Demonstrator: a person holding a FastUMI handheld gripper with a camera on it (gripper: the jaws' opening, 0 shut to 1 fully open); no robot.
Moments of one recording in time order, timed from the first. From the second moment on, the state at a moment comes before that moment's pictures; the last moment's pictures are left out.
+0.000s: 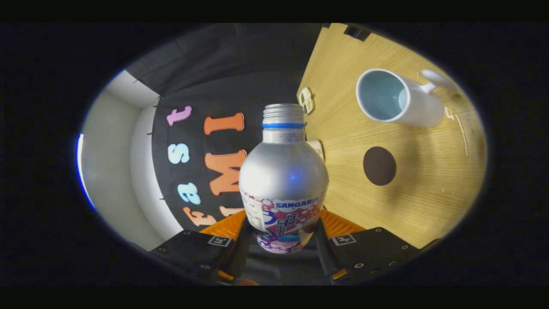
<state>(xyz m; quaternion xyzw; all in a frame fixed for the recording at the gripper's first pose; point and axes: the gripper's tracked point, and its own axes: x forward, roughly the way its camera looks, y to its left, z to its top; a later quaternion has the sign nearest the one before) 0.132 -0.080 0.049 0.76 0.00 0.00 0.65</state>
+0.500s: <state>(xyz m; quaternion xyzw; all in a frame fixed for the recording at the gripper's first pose) 0.133 -0.091 0.058 0.81 -0.01 -0.01 0.59</state>
